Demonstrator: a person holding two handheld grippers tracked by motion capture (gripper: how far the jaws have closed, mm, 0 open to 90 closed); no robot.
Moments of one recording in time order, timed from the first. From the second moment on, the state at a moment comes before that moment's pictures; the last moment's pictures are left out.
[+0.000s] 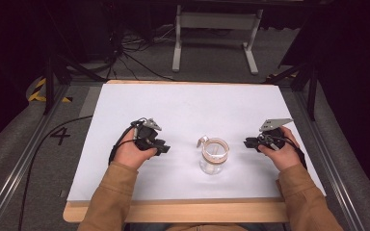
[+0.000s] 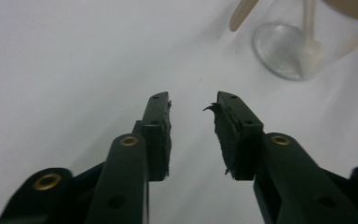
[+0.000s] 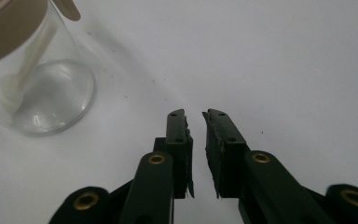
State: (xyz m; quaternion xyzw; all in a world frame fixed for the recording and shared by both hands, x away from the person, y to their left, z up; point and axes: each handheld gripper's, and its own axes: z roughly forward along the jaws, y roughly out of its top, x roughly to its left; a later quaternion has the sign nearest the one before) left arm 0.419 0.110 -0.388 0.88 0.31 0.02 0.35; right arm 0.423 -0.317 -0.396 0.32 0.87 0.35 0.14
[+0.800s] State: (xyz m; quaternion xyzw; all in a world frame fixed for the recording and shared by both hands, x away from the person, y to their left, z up) left arm 0.420 0.068 -0.382 0.89 0.20 -0.05 0.41; right arm 0.401 -0.327 -0.396 0.32 0.86 0.38 0.11
